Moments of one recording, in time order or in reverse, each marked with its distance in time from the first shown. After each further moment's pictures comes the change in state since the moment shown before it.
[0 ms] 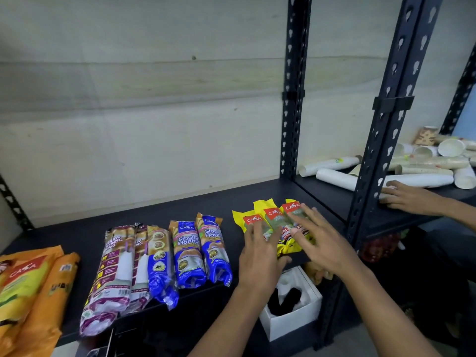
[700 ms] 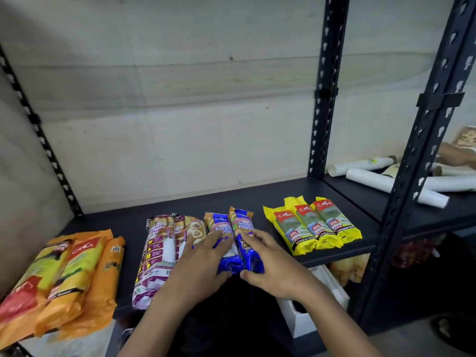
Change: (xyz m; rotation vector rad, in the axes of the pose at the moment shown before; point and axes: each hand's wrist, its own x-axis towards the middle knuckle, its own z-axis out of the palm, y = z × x) left_hand -0.072 -0.140 -0.125 0.307 -0.247 0.024; right_hand -0.022 -0.155 0.078 0.242 -0.370 -0.154
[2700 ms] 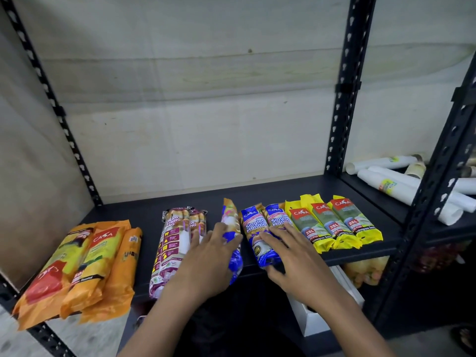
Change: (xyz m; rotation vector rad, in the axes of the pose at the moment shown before) left_hand -0.010 0.001 -0.019 0.134 -0.102 -0.056; right_hand -0.010 0.008 0.000 -0.445 0.183 -0.105
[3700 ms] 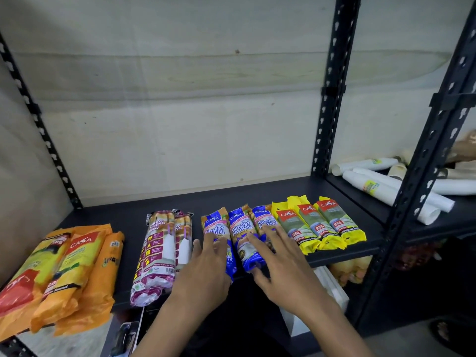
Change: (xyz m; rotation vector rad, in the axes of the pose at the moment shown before) left_hand 0.000 0.025 0.015 -0.231 0.000 -0.142; right_hand -0.006 -0.005 0.004 -0.026 -0.012 0.074
